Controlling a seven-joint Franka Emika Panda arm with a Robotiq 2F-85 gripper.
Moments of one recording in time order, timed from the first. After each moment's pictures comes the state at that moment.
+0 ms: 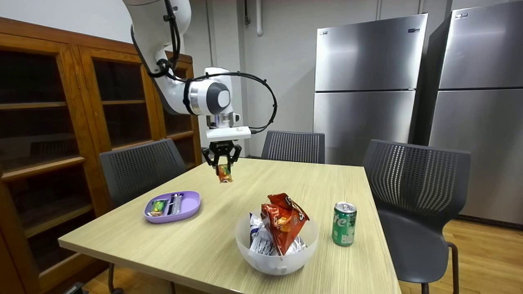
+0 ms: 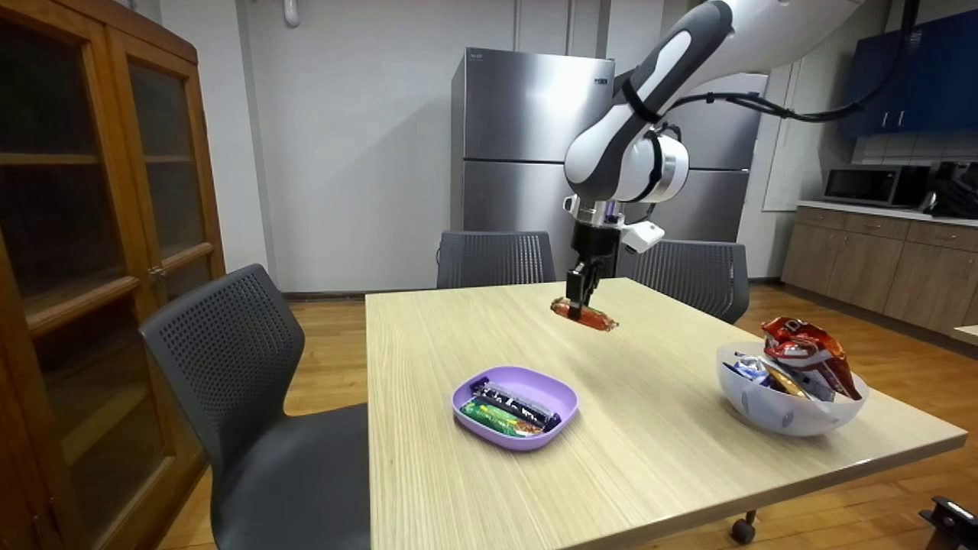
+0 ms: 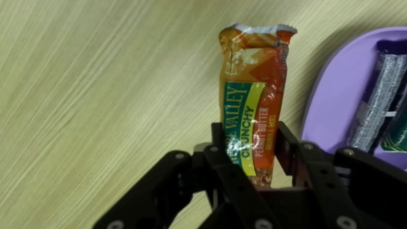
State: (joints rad) arm -0.11 0.61 0.11 -1.80 -0.03 2.51 -0.68
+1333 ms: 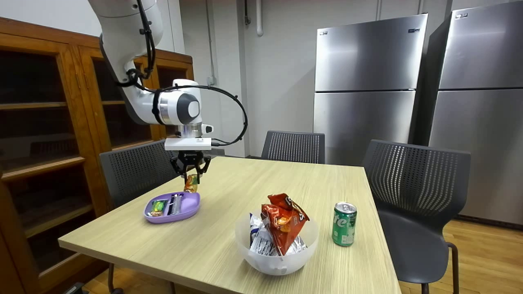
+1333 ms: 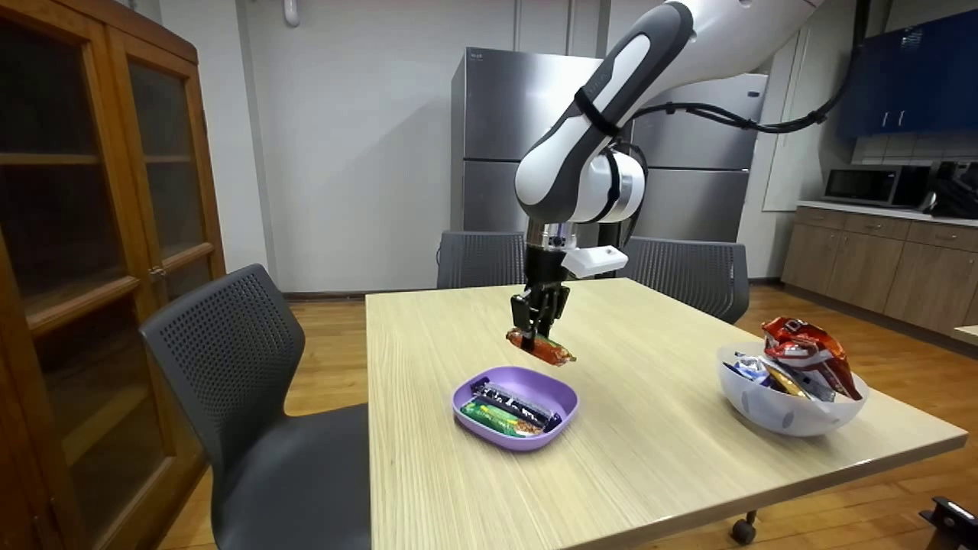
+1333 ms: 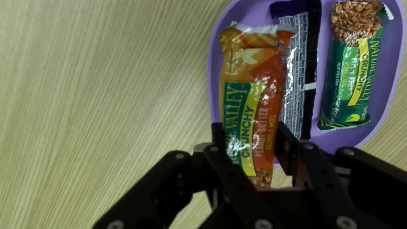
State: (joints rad) arm 0.03 0.64 0.12 -1.83 -0.03 2.51 -0.34
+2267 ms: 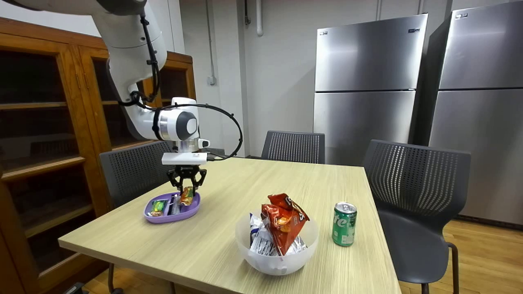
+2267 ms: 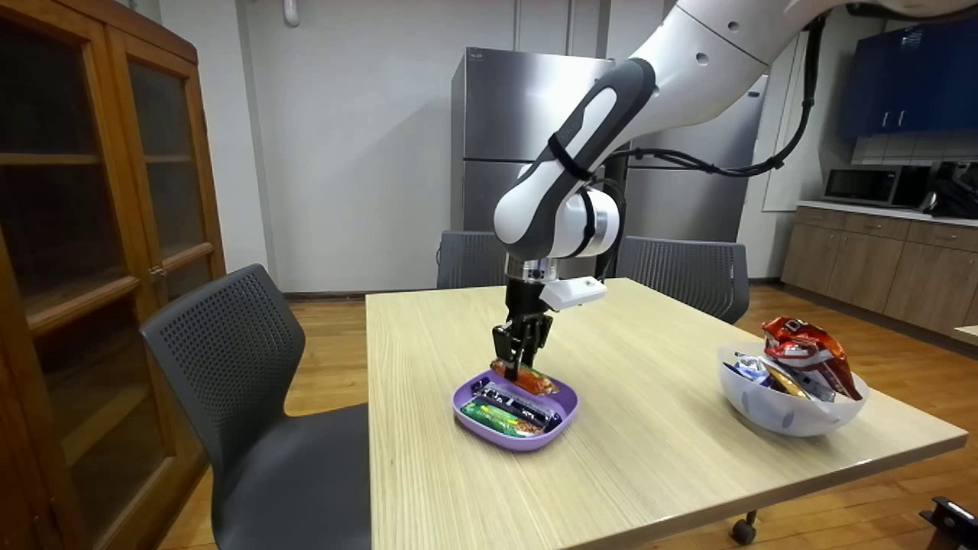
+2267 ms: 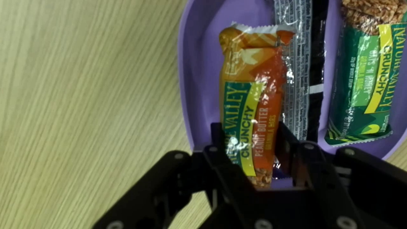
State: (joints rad) arm 0.07 0.79 0.12 -1.71 -0.03 2.51 -0.31
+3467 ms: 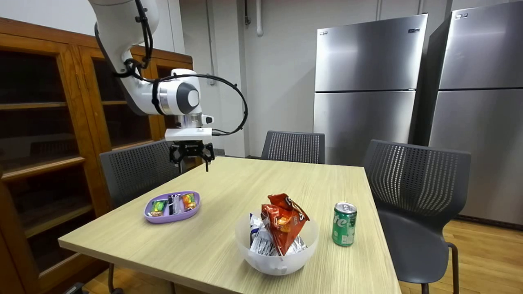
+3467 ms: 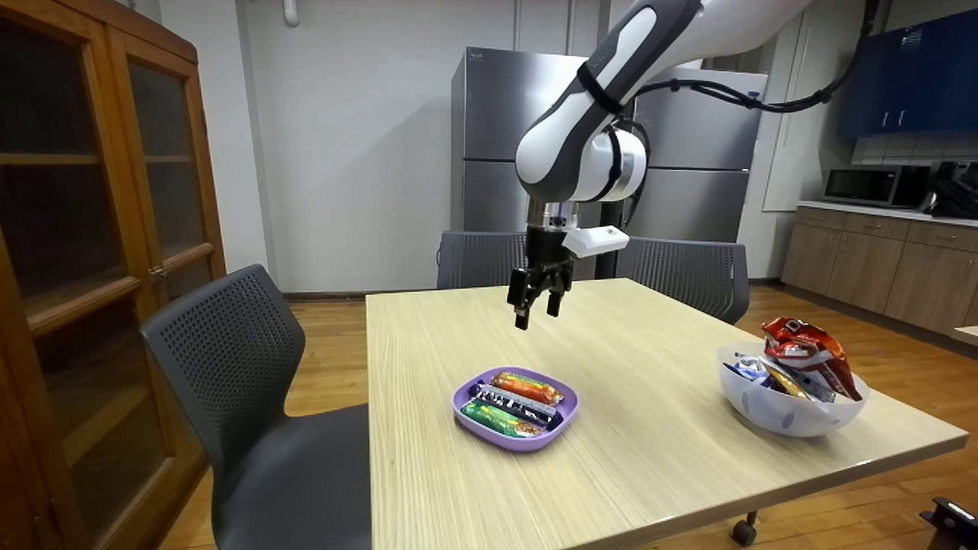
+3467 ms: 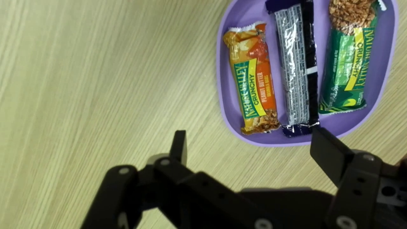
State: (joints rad) arm 0.05 0.59 0.10 -1.82 -0.04 2.48 -0.33
